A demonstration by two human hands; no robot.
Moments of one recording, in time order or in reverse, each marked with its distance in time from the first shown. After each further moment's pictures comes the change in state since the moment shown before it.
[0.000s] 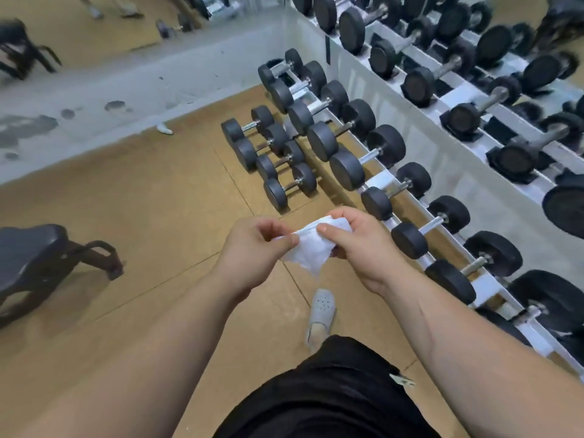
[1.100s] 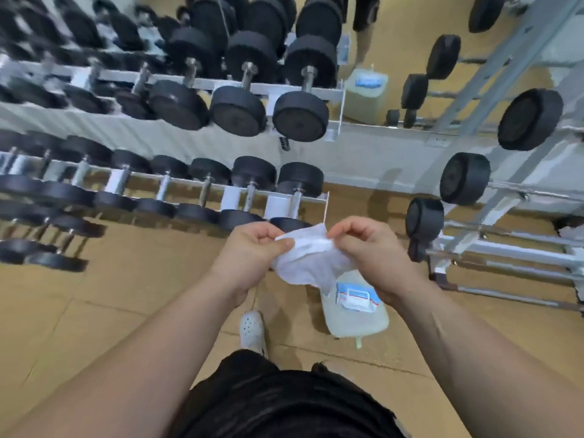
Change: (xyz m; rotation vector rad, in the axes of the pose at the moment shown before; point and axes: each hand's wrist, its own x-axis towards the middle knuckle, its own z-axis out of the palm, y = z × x) left_hand -0.397 0.057 0.584 0.212 -0.792 0.081; right_hand -0.597 0.242 -0.436 0.184 0.857 0.025
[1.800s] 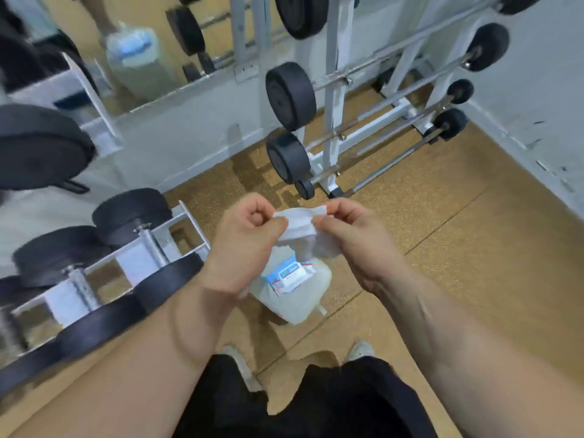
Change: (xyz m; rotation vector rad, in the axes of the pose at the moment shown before) left_hand 0.149 -0.021 0.219 0.203 -0.593 0.287; right_hand 0.011 0.138 -0.108 0.470 0.716 0.151
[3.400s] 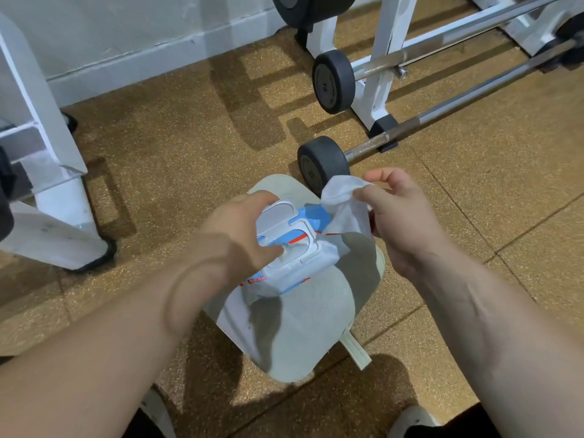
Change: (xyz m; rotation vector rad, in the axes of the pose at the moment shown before) left_hand 0.190 -0.522 0.097 0.897 -0.154 0.155; right_hand 0.261 0.465 -0.106 -0.123 0.217 0.034
